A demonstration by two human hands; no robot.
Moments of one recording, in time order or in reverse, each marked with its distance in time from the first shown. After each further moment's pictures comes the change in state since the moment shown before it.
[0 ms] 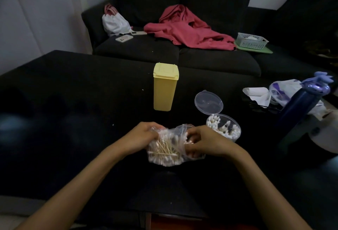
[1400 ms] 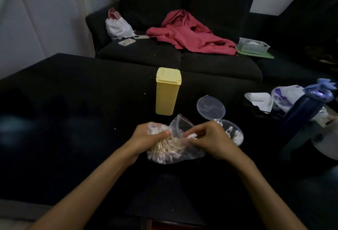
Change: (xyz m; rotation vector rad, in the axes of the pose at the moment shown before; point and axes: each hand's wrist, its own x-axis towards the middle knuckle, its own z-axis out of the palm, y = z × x) left_hand 0.005 -0.002 0.011 -0.276 0.244 -0.009; right_hand -0.005 -0.013 -0.002 -0.099 0.321 -0.141
